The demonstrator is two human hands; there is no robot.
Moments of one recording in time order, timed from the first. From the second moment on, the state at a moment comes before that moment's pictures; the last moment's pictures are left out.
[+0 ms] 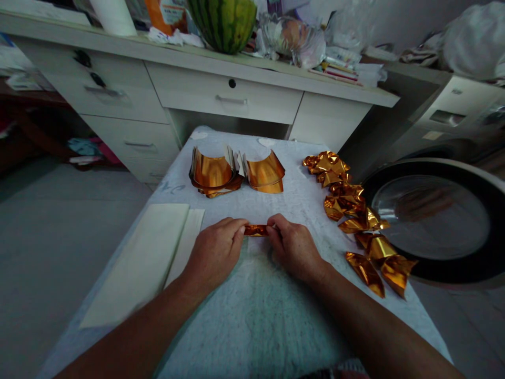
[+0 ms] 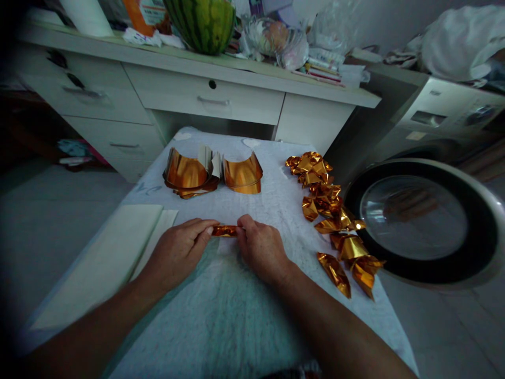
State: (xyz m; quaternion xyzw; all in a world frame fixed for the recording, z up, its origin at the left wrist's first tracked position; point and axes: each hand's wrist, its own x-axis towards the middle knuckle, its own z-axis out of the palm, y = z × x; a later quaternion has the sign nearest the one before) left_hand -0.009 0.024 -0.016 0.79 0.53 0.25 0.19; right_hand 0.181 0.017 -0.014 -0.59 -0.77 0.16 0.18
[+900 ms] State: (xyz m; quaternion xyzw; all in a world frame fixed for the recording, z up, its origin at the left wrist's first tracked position) left_hand -0.004 0.021 -0.017 0.78 0.55 0.24 0.19; right_hand 0.178 0.014 -0.018 -0.58 -0.76 0.17 0.23
